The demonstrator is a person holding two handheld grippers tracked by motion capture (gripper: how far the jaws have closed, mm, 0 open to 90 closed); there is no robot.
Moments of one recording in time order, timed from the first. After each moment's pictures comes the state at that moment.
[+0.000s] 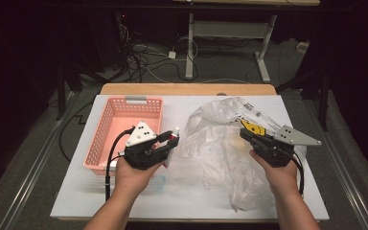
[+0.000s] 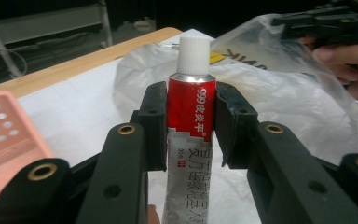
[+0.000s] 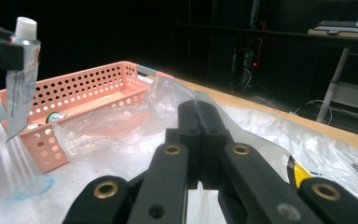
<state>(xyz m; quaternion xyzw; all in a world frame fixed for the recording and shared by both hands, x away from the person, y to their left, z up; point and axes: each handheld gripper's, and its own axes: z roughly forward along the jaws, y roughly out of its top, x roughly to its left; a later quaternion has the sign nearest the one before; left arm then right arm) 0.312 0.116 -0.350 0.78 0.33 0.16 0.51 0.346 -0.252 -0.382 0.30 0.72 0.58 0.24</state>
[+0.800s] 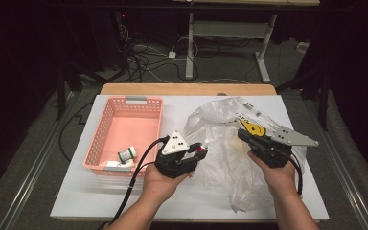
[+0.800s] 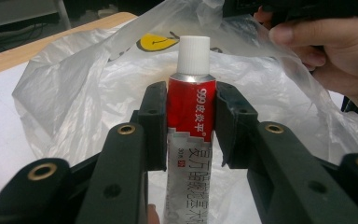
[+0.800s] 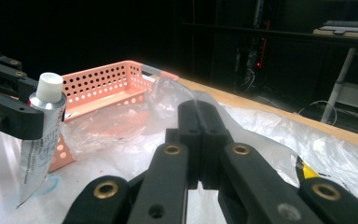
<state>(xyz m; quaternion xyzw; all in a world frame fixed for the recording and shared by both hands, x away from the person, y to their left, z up) 0.315 0.056 -0.373 0.80 0.29 0.12 0.51 0.345 -0.246 -0.383 0.30 0.72 0.58 0.23</state>
